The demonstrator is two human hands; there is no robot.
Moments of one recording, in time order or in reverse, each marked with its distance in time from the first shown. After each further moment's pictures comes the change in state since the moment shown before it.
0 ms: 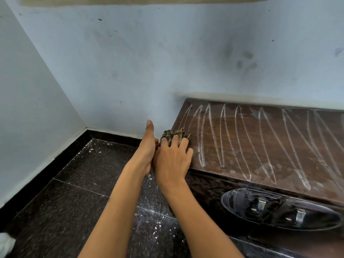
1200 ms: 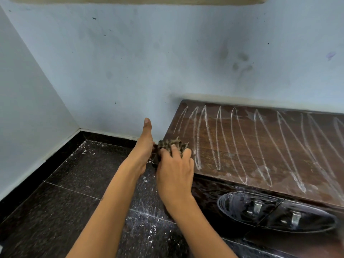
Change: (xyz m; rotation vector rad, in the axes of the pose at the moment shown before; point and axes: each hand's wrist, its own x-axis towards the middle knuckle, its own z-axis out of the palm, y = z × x) left_hand 0.009 0.004 0.002 0.062 0.017 0.077; right_hand -0.020 0.024 -0.006 0.101 0.031 -0.073
